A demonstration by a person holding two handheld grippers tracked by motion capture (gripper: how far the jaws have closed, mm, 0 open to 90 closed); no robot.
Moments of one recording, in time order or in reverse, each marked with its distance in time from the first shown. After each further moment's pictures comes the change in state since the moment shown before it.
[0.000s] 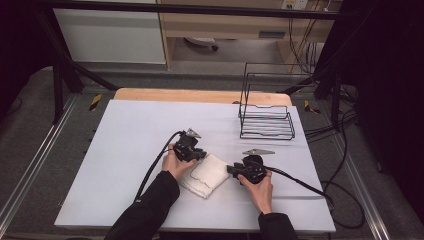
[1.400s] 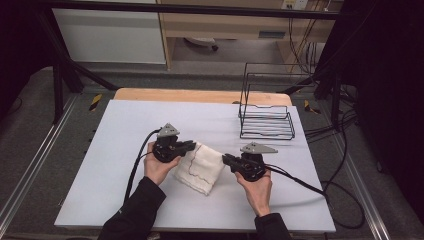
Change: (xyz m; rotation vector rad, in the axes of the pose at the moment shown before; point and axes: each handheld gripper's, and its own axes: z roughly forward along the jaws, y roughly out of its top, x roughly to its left) left arm -0.004 -0.012 -0.080 -0.300 -0.018 -0.026; right arm 0.043 0.027 -0.044 -0.196 0.070 -0.153
